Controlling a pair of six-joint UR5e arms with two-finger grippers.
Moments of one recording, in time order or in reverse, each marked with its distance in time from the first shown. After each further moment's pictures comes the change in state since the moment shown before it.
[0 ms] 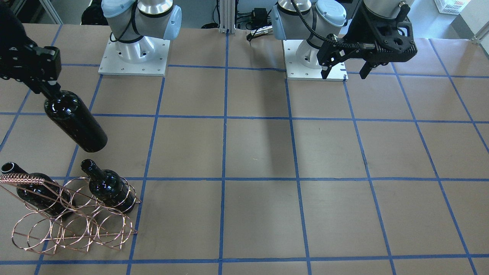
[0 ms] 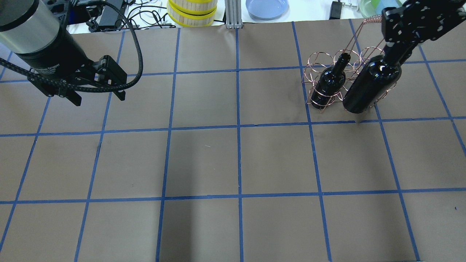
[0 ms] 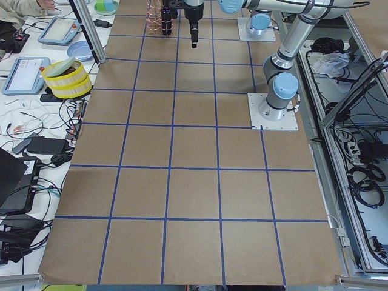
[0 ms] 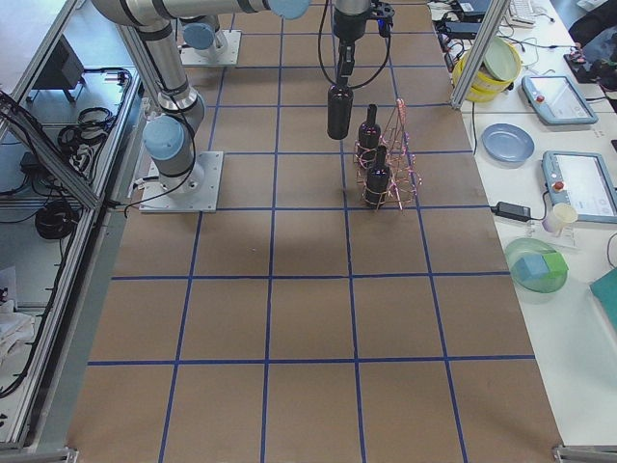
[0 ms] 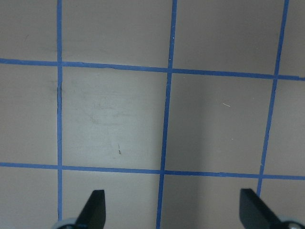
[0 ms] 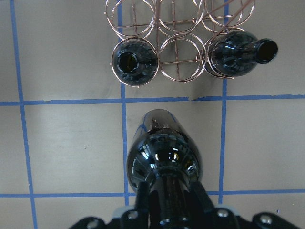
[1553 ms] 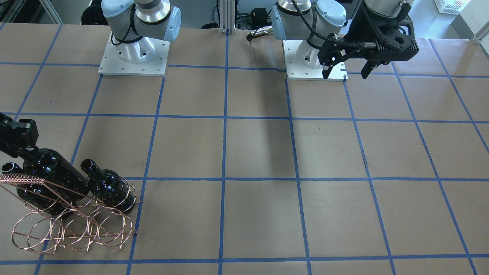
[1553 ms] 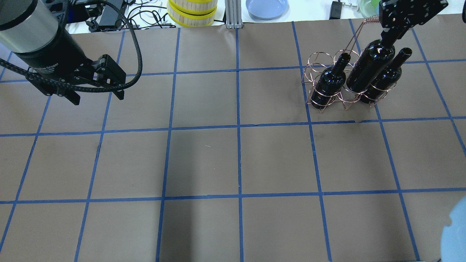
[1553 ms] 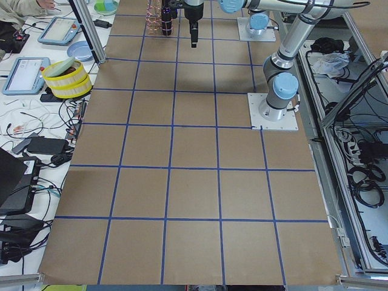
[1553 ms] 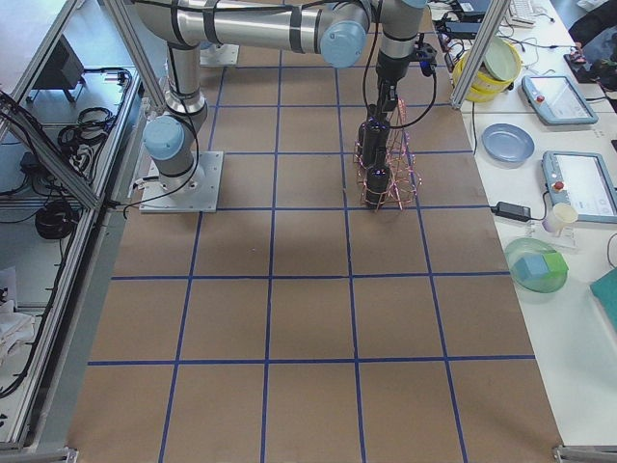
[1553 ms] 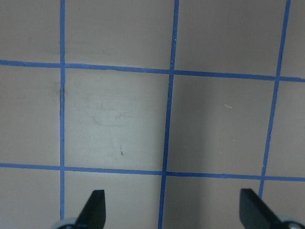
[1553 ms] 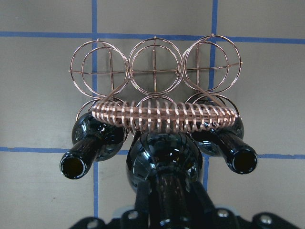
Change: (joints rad) left arm 0.000 0.002 0.001 0.004 0.007 0.000; right arm -0.017 0.219 -0.079 -0.152 -0.007 -0.075
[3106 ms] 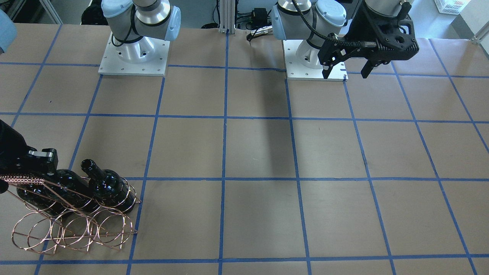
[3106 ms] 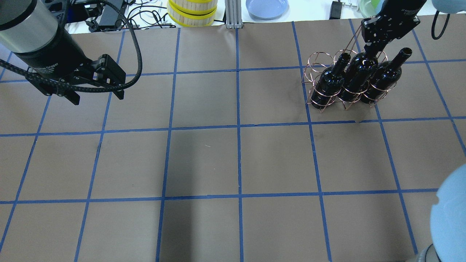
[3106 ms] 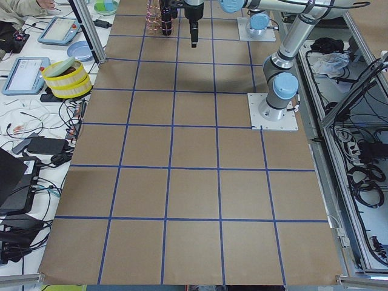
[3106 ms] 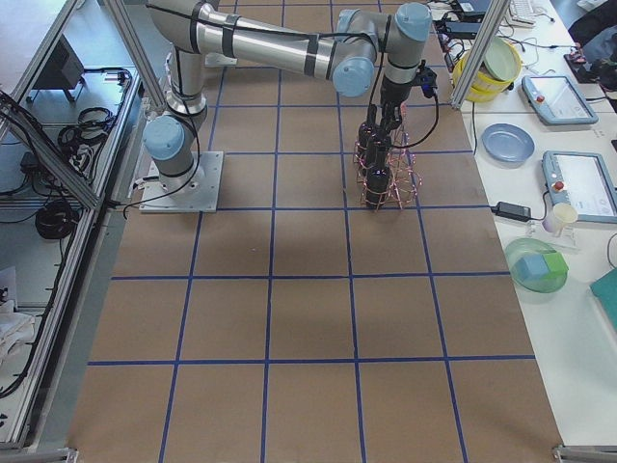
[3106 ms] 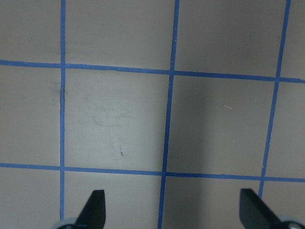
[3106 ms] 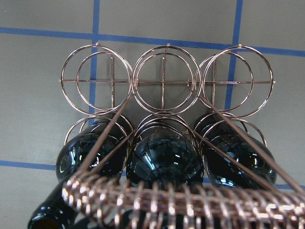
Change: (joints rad) left arm 0.000 0.002 -0.001 0.002 0.000 -0.003; right arm 0.014 0.064 0.091 -0.151 0.013 -0.032
